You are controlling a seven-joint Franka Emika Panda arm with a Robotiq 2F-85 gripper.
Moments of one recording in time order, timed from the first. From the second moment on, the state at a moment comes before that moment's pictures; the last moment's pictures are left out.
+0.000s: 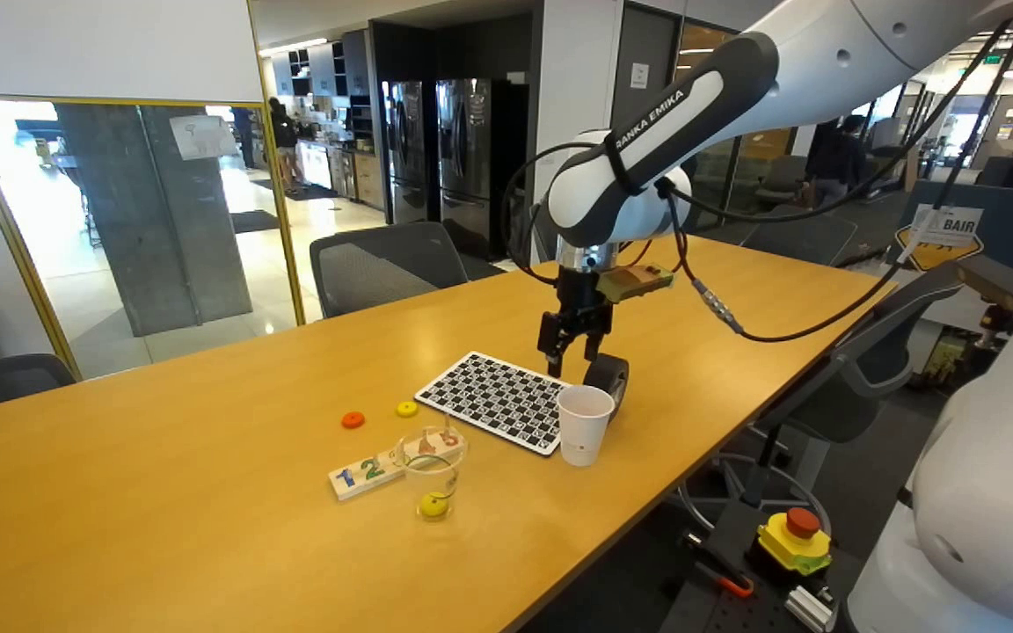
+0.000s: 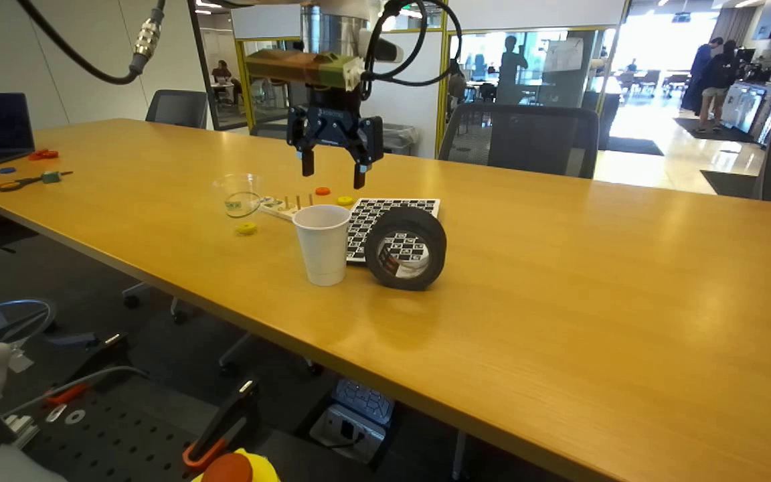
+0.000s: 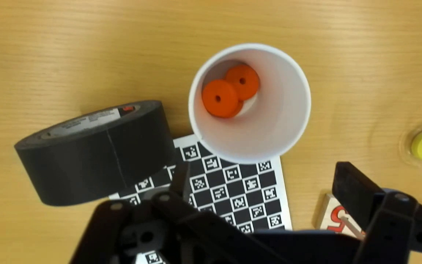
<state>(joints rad) -0.10 -0.13 -0.13 -2.41 0.03 2.26 -0.19</state>
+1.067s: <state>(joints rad) 0.01 0.32 -0.01 -1.91 0.17 2.31 0.43</state>
